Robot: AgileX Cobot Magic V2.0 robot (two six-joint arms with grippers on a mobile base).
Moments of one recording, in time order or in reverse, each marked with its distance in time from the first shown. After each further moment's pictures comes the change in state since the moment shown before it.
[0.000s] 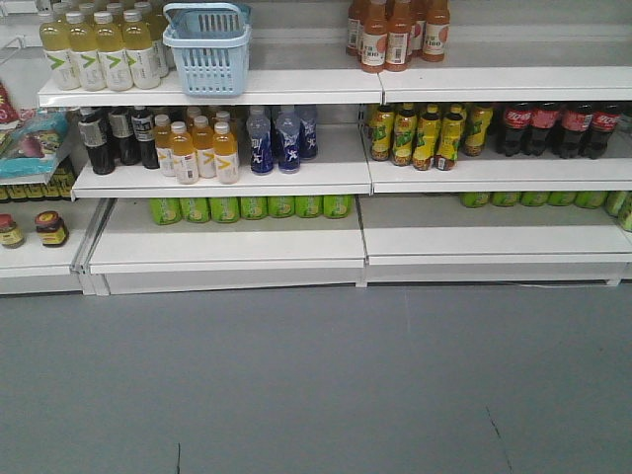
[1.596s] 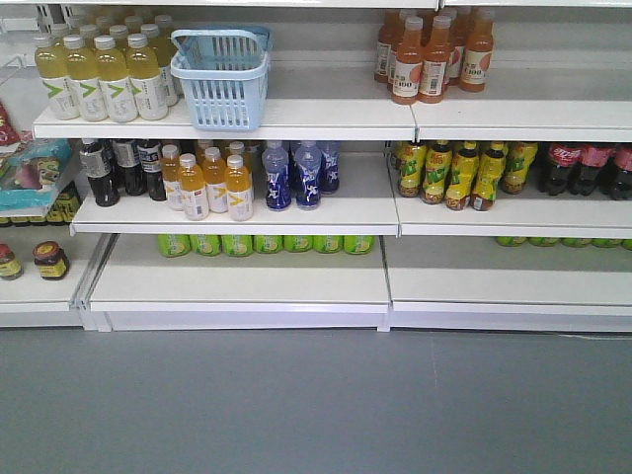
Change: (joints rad) left arm 0.000 0.000 0.000 0.000 0.000 0.000; right arm 0.000 0.000 0.000 0.000 0.000 0.000
